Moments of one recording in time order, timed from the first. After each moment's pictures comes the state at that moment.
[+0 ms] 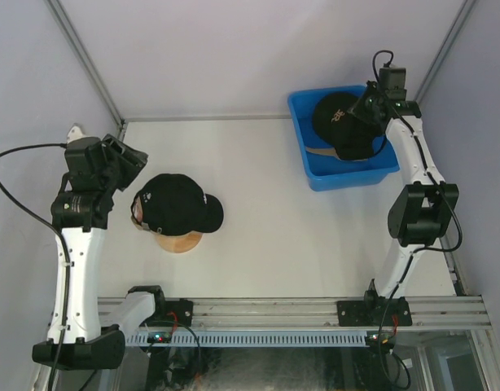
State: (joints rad) left arm 0.03 0.99 1.35 -0.84 -0.09 -0.77; right arm -0.02 1.90 1.88 -0.60 -0.10 0.51
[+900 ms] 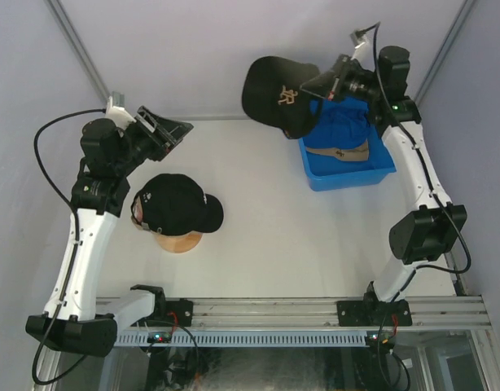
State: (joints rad) left arm -0.12 1.08 1.34 -0.44 0.33 -0.87; right arm 0.08 1.73 1.89 -0.28 -0.80 0.64
